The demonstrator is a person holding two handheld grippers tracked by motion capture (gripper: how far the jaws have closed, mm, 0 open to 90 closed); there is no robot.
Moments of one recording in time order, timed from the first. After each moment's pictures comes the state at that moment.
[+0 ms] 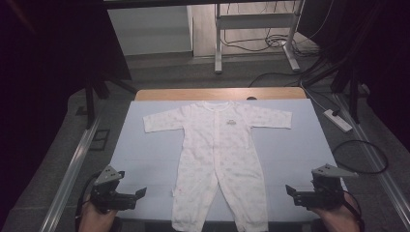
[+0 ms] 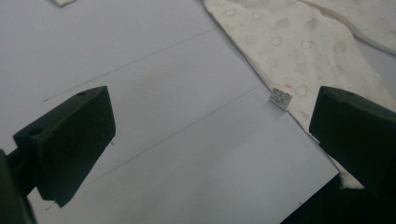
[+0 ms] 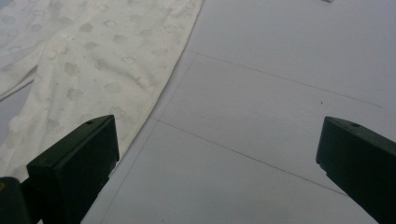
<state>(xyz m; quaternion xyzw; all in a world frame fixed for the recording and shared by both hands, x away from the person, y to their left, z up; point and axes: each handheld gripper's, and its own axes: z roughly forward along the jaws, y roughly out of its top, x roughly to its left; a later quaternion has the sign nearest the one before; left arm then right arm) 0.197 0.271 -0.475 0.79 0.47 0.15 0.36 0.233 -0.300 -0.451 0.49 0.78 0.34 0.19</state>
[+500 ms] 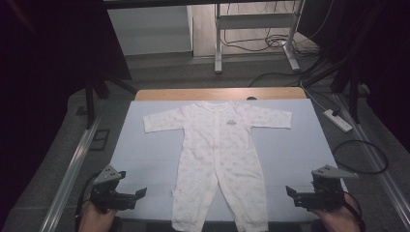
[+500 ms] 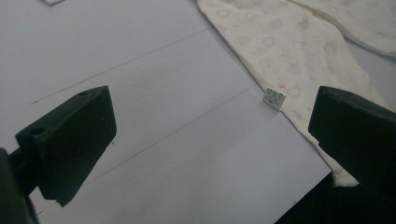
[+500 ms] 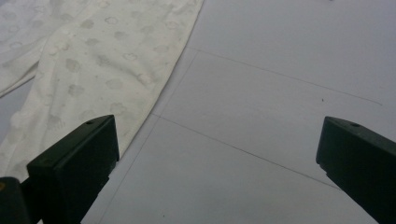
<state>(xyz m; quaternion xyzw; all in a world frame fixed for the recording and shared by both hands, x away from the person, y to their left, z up) 0.199 0.273 -0.476 0.79 0.46 0.14 0.37 0.231 -0.300 -0.451 0.49 0.78 0.33 0.19</state>
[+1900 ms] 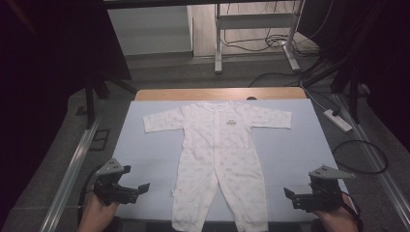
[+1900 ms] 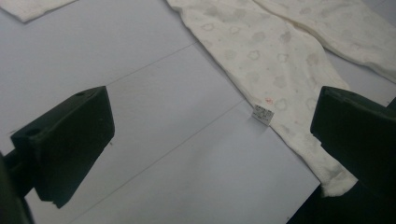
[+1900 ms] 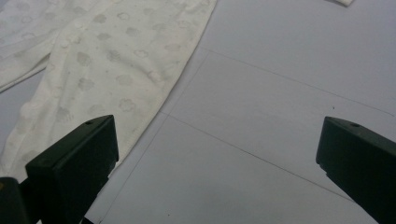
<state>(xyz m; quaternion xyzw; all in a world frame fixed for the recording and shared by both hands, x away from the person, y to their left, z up) 0.222 0.271 -0.471 0.80 0.44 0.11 0.39 0.230 -0.296 -0.452 0.47 0.80 0.33 0.19</state>
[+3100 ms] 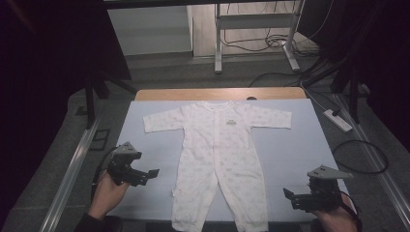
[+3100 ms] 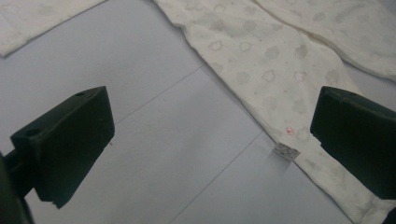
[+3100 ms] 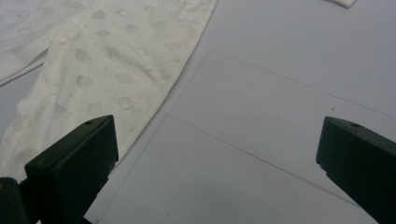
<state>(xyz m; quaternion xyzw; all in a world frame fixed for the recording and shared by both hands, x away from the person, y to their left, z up) 0.275 0.256 -0.469 0.83 0.42 0.09 0.37 0.230 -0.294 -0.452 0.46 0.80 0.33 0.19</state>
